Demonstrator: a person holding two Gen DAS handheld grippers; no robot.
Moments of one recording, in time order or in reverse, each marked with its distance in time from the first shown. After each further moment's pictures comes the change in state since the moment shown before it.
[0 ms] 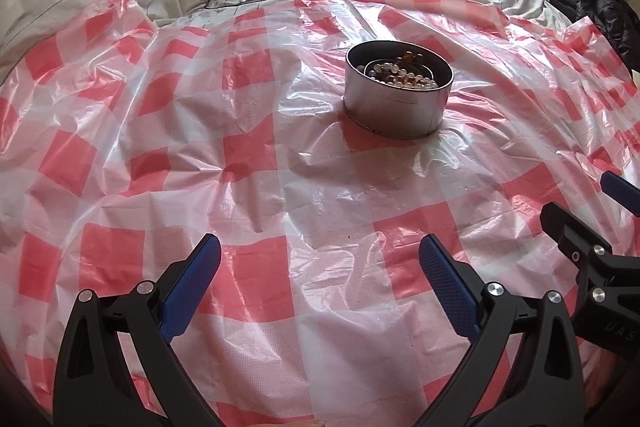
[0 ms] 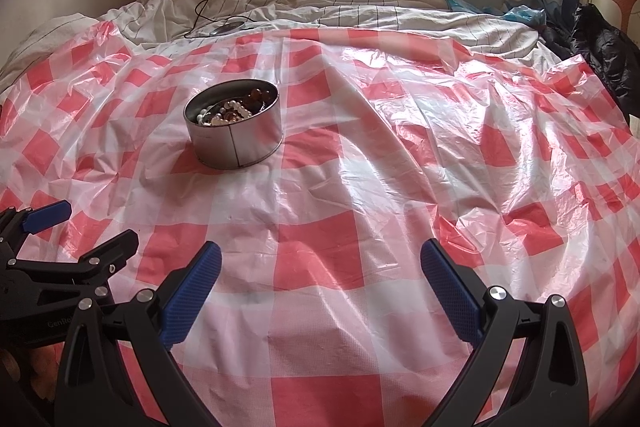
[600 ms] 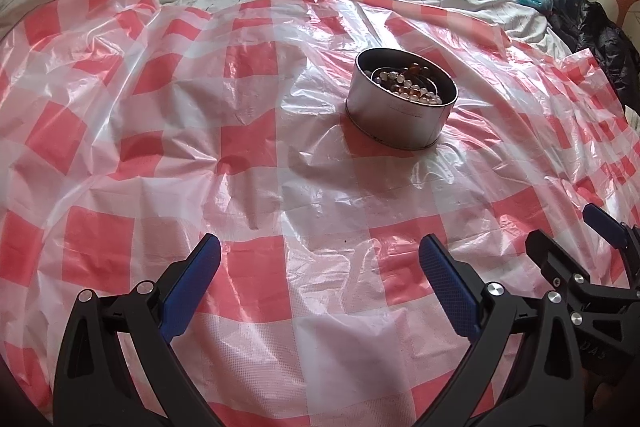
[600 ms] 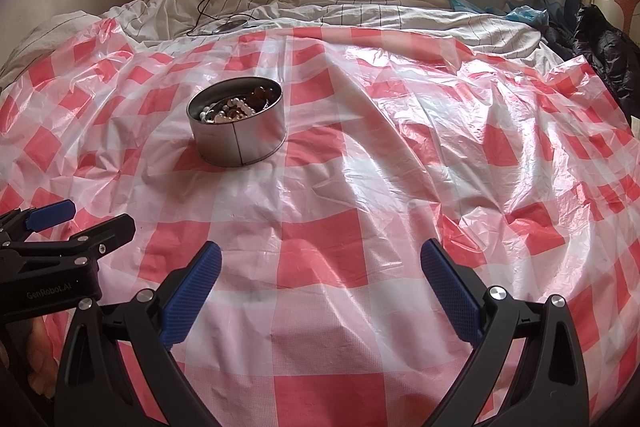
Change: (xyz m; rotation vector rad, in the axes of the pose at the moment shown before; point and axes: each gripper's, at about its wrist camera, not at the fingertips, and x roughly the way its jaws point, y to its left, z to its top) left arm 0.003 0.014 0.003 -0.109 0.021 -0.079; right arm -0.001 0.003 0.000 -0.006 0.005 -0.001
